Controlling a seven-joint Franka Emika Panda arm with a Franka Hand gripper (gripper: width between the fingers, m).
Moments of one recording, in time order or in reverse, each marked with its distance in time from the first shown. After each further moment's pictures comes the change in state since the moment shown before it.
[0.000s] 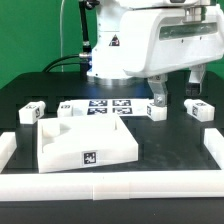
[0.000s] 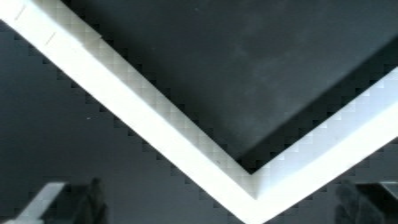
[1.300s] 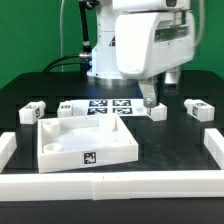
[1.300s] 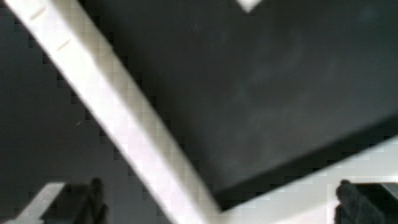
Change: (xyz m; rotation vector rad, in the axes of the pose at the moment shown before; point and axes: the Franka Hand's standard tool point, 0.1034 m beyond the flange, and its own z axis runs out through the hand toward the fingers) arm -0.035 0.001 0.000 -0.008 -0.017 -0.391
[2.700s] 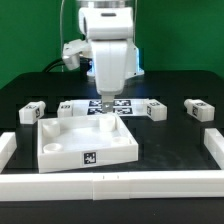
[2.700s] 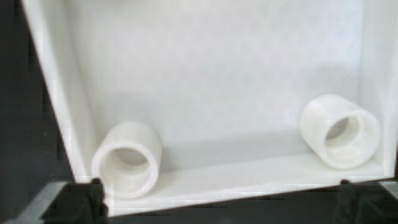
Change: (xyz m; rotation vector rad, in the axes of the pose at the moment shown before) arm -0.103 -0.051 0.025 0.119 -0.042 -0.464
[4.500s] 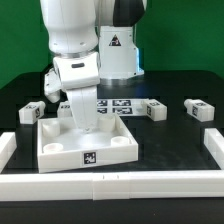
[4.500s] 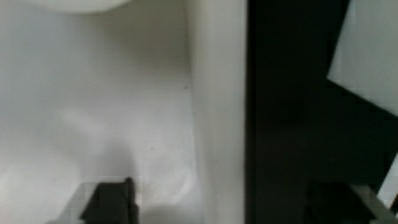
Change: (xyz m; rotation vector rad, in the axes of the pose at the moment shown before) arm -0.035 -0.088 0.076 0.157 0.104 -0.053
